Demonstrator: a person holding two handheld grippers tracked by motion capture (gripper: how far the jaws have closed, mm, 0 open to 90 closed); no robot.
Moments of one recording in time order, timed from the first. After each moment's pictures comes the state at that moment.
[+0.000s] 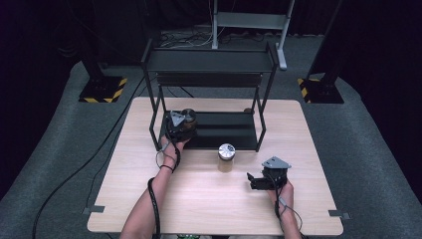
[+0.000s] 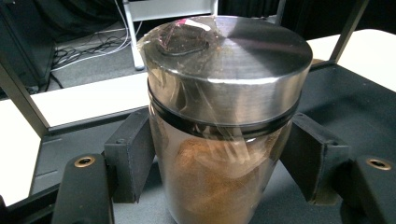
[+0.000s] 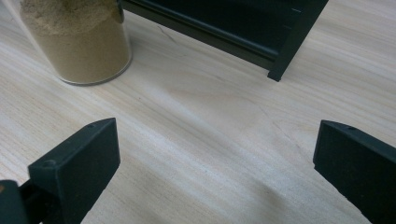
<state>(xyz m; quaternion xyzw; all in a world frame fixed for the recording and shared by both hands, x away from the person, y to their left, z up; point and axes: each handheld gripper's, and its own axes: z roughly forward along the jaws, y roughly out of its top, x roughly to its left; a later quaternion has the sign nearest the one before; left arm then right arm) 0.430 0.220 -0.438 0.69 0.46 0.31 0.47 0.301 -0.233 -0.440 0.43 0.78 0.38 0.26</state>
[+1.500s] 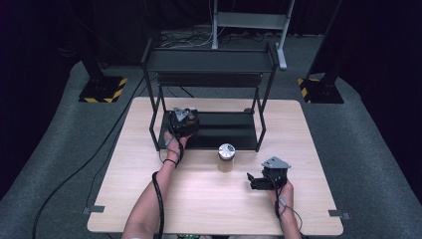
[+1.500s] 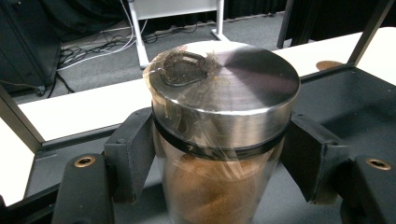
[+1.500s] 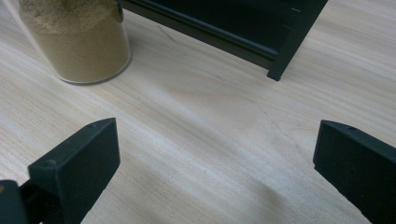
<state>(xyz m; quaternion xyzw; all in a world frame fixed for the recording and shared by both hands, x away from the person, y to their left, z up) 0.450 0.208 -0.438 0.68 0.46 0.32 0.46 0.301 -0.232 -0.439 0.43 0.78 0.38 0.27</state>
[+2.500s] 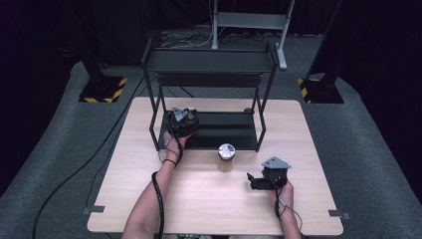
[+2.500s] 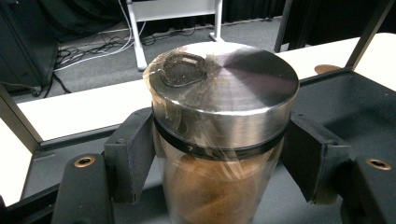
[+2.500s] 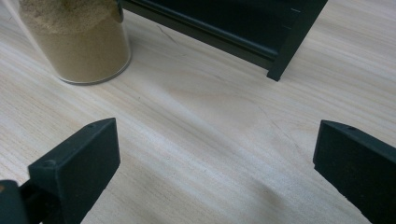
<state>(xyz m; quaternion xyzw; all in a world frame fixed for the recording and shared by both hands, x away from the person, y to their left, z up) 0.450 0.212 -0.441 0.68 0.46 0.32 0.47 0.300 -0.232 -0.439 0.43 0.78 0.37 0.27</state>
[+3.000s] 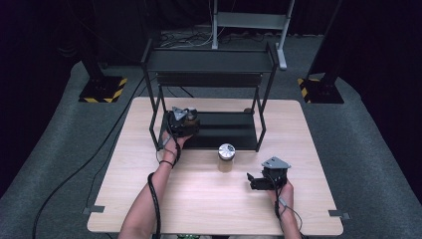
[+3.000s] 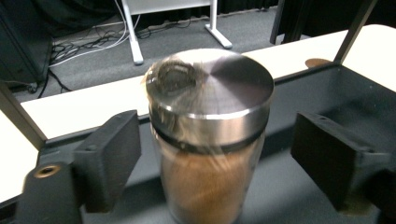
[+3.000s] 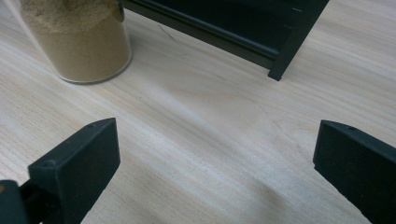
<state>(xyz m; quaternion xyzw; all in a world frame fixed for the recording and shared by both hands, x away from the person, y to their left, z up) 0.444 0.217 -0.421 0.70 0.46 0.30 0.45 0.300 -0.232 -0.439 0.43 0.78 0.37 0.27</state>
